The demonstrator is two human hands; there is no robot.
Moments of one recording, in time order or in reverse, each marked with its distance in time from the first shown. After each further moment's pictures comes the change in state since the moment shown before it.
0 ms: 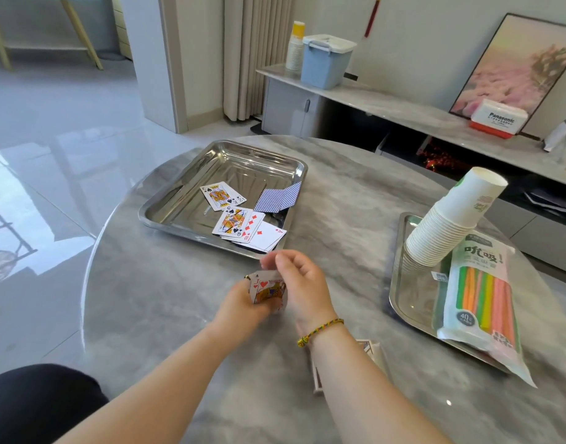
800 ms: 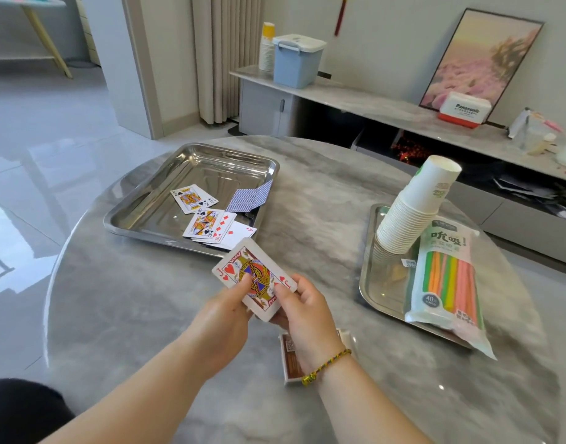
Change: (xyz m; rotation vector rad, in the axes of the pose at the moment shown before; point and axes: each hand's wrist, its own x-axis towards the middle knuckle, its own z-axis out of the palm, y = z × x) left_hand -0.025 0.024 0.023 -0.630 -0.131 -0.246; right_hand -0.048 -0.014 -0.040 0.022 0.005 0.129
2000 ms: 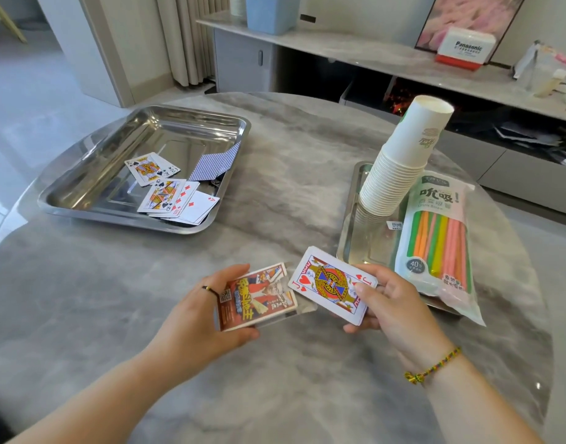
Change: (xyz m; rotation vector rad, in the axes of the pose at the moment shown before) left_hand 0.002 -0.028 -0.001 1.193 -0.004 0.351; right_hand -0.021 -0.010 -0.133 -0.142 0.157 0.127
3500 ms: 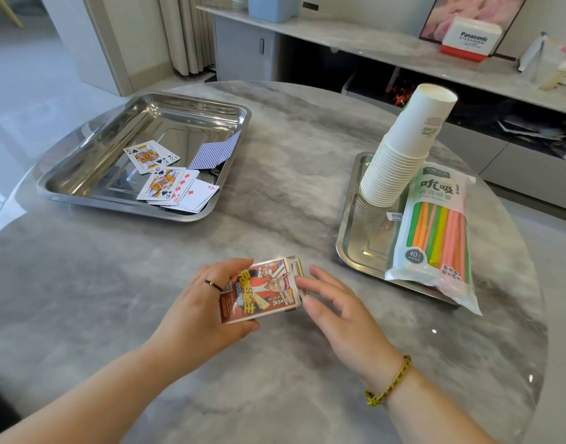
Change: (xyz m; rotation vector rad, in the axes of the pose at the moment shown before) left_hand -0.008 0.006 0.005 0.037 0.029 0.067; right_hand -0.016 0.019 0.037 -0.419 -0.173 -0.204
